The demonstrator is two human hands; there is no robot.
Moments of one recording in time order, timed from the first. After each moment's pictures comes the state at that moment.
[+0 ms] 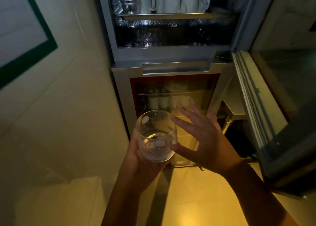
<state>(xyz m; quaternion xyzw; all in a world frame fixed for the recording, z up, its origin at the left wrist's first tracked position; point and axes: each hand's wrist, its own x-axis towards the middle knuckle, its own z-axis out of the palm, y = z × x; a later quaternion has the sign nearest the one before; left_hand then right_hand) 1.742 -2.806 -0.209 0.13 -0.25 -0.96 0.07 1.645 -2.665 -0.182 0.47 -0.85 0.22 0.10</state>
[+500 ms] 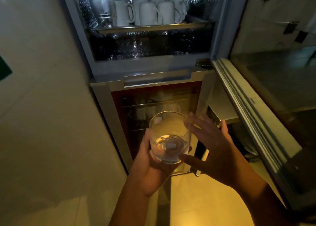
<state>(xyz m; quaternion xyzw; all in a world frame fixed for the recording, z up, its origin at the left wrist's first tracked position) 1.683 -2.772 -0.188 0.16 -0.19 -0.96 -0.08 1.610 -2.619 -0.184 0.40 -0.88 0.22 0.15</state>
